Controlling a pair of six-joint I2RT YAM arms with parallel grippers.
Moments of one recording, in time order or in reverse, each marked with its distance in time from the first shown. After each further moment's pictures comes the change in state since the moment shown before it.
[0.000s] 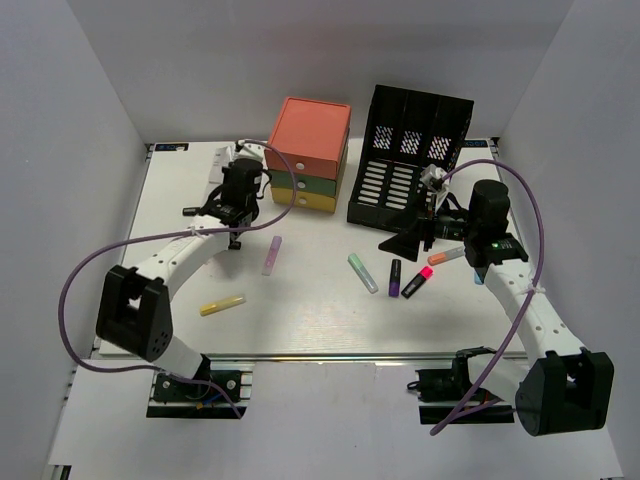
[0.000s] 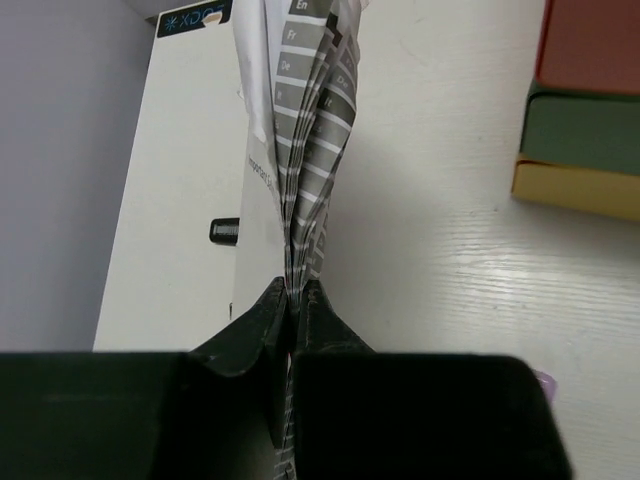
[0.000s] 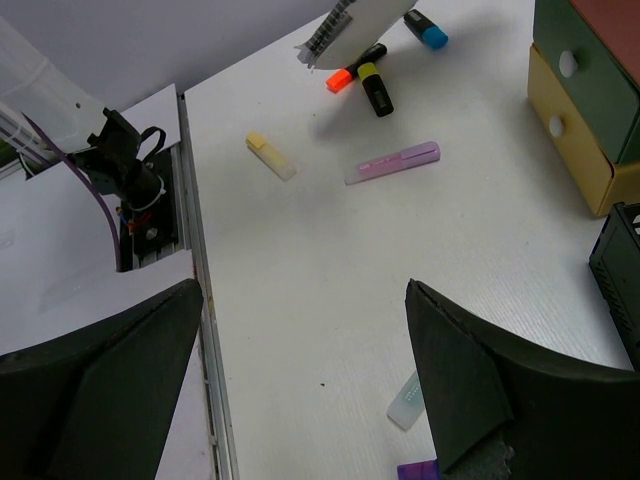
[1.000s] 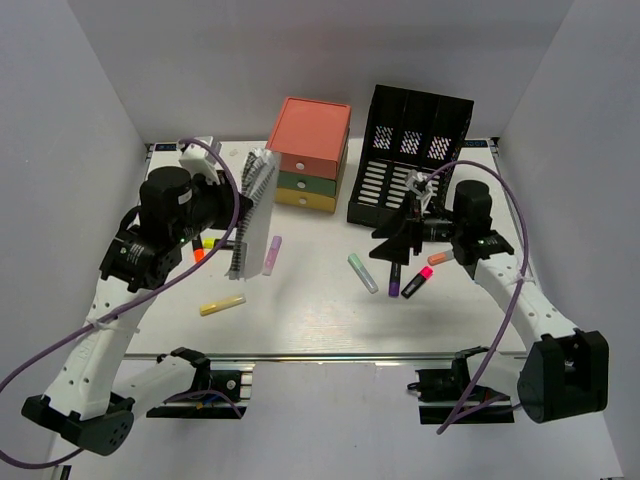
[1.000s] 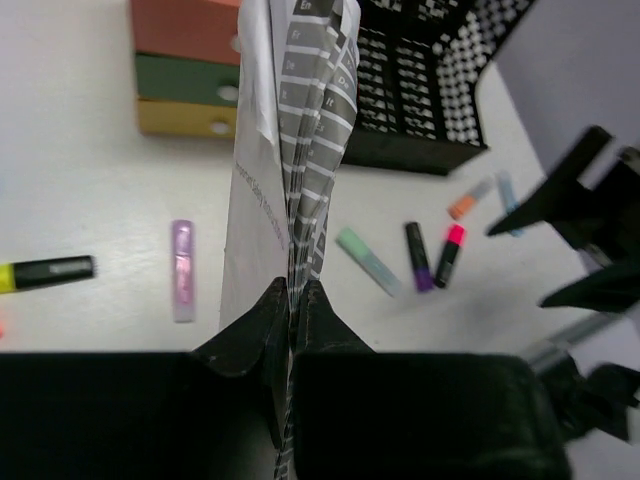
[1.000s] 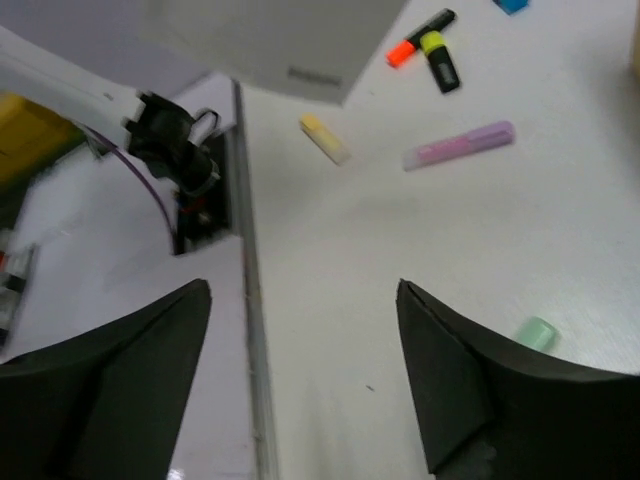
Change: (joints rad) left arm 0.004 -0.539 0.227 -0.592 0.718 -0.442; right arm 0.078 0.069 -0.005 0.005 -0.037 0.048
